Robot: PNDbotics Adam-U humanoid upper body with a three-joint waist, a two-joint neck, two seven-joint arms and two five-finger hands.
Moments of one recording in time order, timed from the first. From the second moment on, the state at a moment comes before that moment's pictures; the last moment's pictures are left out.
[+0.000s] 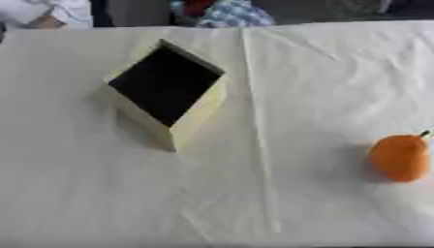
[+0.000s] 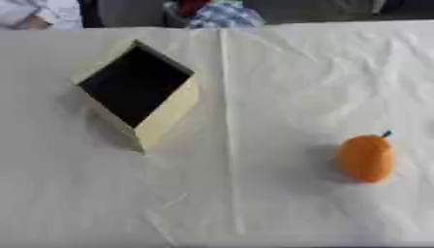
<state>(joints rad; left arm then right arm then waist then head) -0.25 0.24 0.10 -1.98 0.24 -0.33 0.08 0.17 -0.56 -0.23 -1.99 0.33 -0.26 -0.46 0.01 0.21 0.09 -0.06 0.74</state>
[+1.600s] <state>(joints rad) -0.24 0.26 0.09 -1.98 0.23 -0.32 0.06 0.35 -0.96 -0.05 -1.99 0.69 -0.16 -0.08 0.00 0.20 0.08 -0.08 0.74</state>
